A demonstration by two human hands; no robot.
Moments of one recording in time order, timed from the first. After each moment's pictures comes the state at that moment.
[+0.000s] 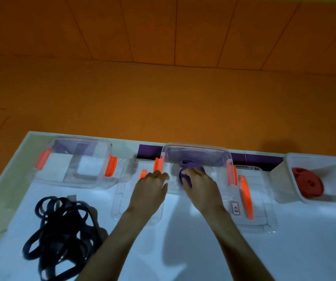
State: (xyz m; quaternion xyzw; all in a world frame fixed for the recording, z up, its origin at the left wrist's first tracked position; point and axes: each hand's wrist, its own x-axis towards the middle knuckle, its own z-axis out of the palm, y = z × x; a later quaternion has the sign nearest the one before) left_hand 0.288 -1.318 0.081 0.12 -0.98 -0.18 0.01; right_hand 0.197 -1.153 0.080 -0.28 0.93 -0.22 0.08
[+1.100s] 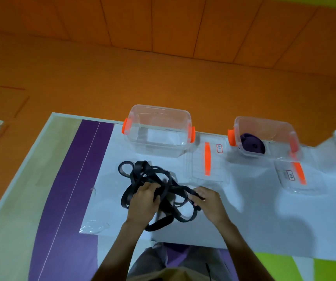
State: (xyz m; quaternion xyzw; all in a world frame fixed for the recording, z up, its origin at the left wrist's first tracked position) left_hand 0.600 -1.551 0.001 0.20 -0.93 -0.30 -0.03; right_hand 0.484 -1.326 0.012 -0.13 0.86 -0.41 0.28
